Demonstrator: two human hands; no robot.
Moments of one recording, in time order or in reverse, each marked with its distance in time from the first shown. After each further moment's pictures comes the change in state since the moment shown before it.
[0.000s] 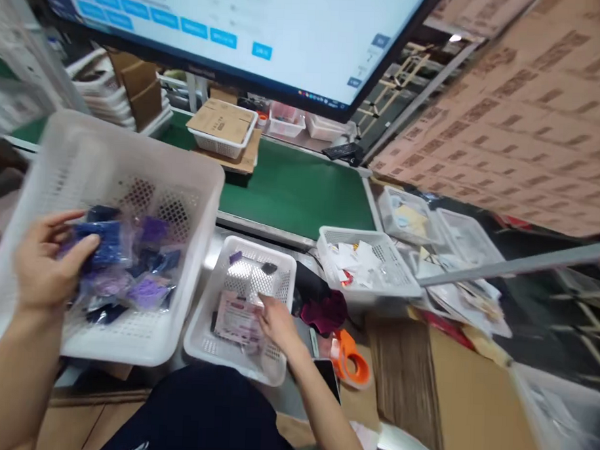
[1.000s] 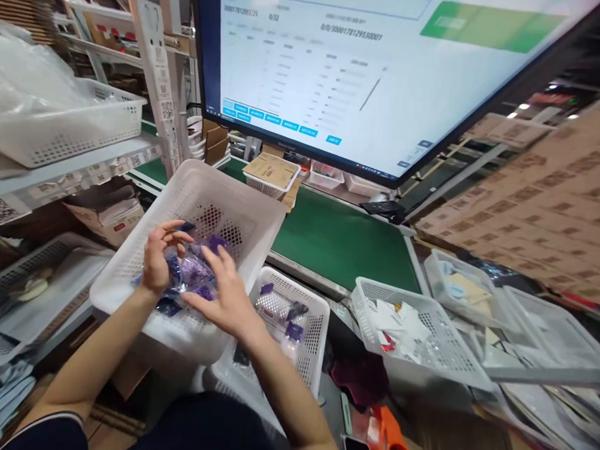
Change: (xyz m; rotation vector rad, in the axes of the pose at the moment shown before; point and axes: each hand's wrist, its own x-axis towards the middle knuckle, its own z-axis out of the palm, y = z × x) left_hand -0.015 0.024 0.006 -0.816 -0.037 -0.133; right_hand 0.062 -0.268 -0.052 0.460 0.227 -0.681
